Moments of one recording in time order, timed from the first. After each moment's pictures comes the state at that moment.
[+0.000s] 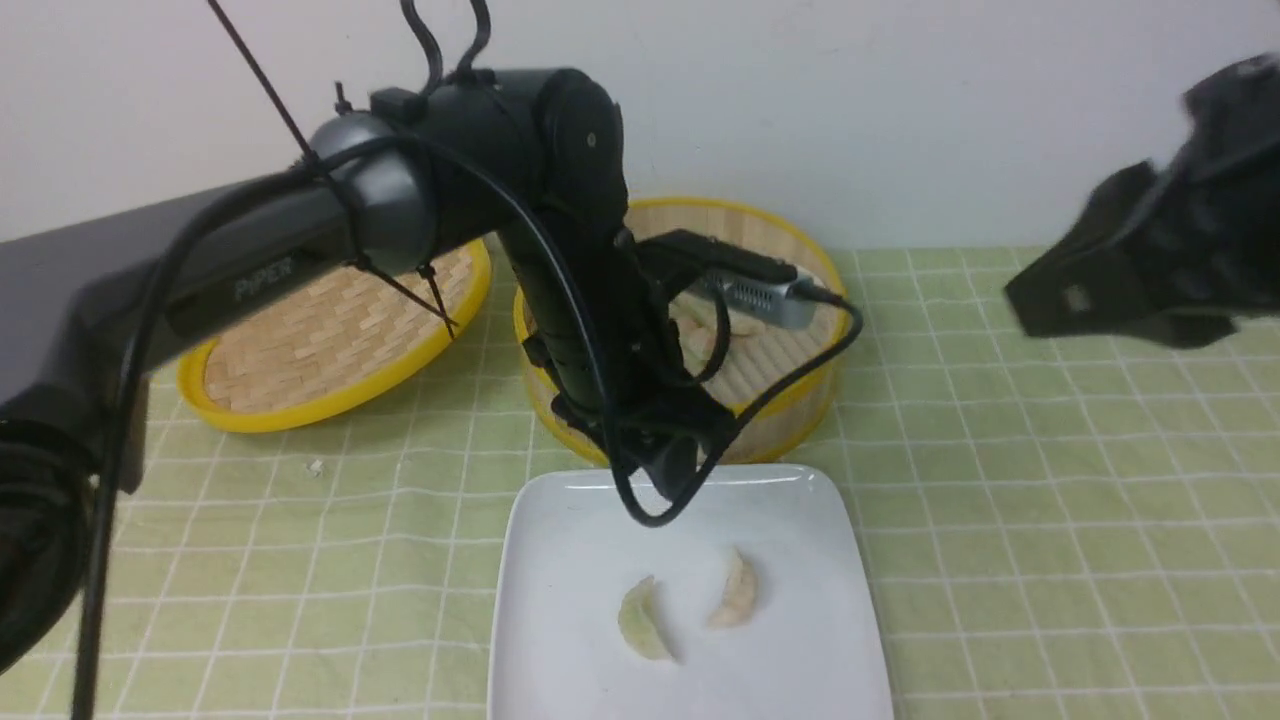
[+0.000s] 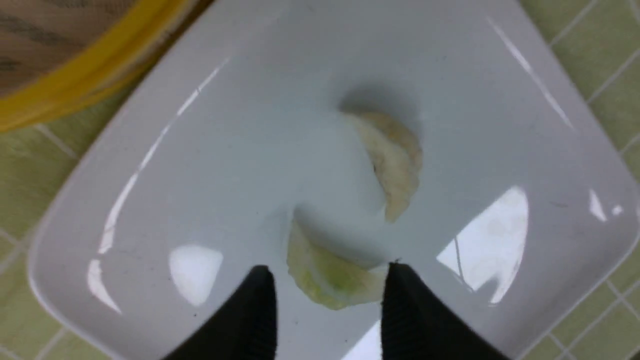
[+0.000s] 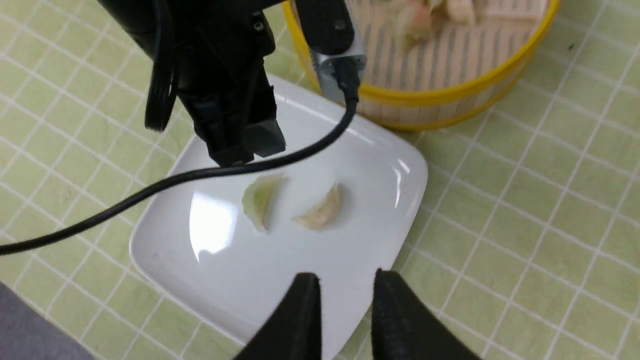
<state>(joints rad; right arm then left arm) 0.52 1.15 -1.40 0.11 1.25 0.04 -0.53 1.99 -1.73 -0.29 1.22 0.26</state>
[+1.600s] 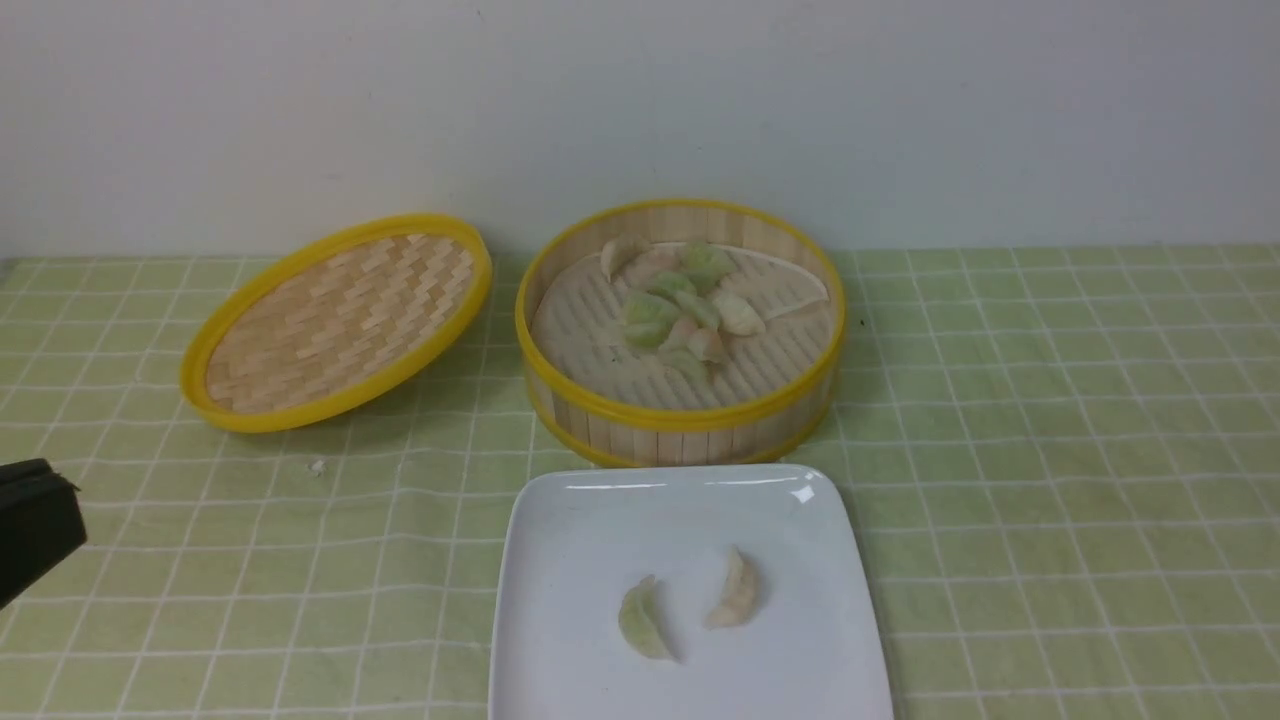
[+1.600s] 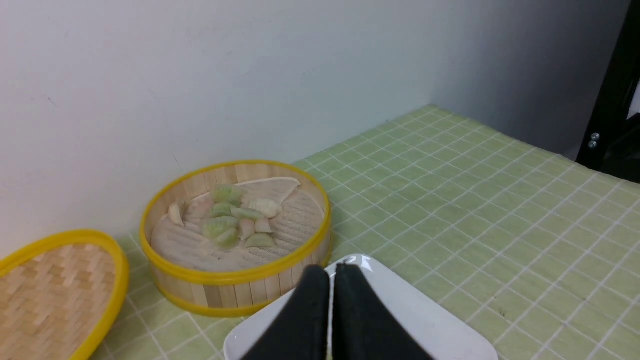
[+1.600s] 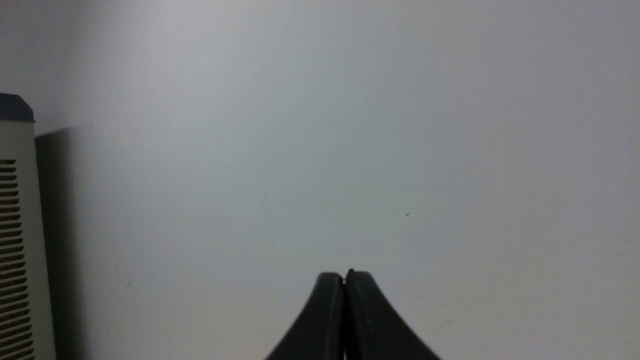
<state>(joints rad) 0.52 0.03 -0.53 -0.34 0.29 0.45 -0.53 0.37 -0.75 -0.25 0.65 0.19</state>
